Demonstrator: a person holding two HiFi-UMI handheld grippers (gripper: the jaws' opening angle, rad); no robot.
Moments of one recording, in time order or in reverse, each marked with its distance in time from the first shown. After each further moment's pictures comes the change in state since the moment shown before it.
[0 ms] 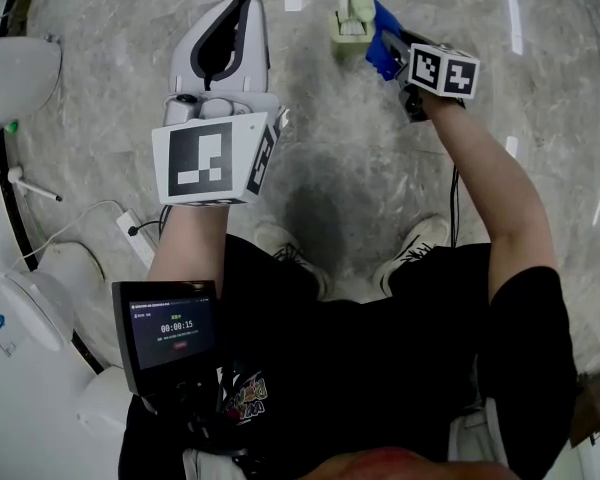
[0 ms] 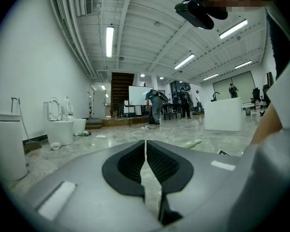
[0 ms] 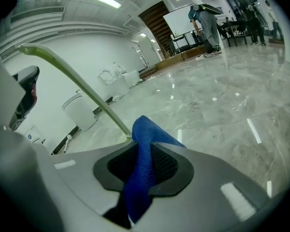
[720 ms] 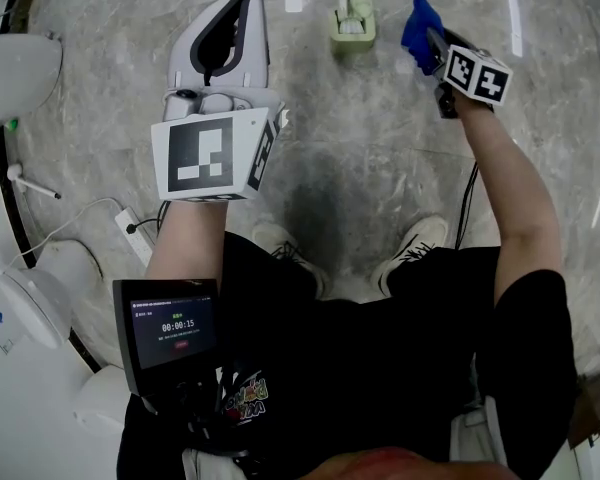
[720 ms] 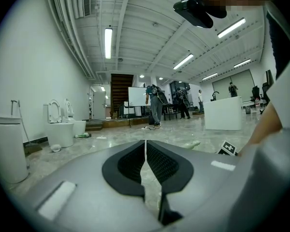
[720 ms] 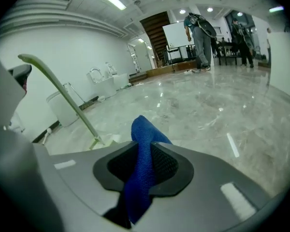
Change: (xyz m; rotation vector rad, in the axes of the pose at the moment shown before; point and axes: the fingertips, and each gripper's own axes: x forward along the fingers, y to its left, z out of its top) left arm -0.002 -0.004 0.002 0.019 -0.009 0.003; right arm -0.047 -0.082 0.022 -0.070 -0.069 -0.202
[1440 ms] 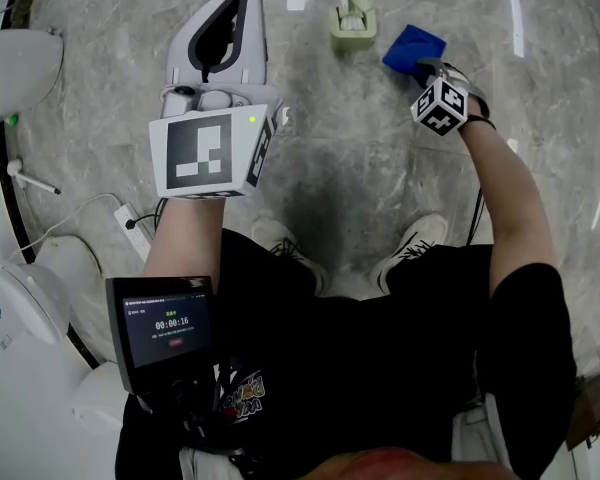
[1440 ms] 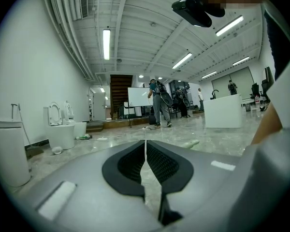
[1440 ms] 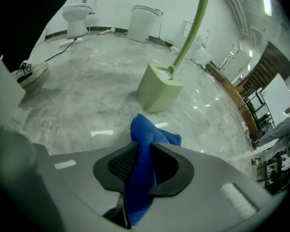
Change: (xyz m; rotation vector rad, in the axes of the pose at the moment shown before) left arm -0.003 0.001 0.001 0.023 0.001 0.006; right arm 0.007 0.029 -0.134 -1.173 0.437 0.116
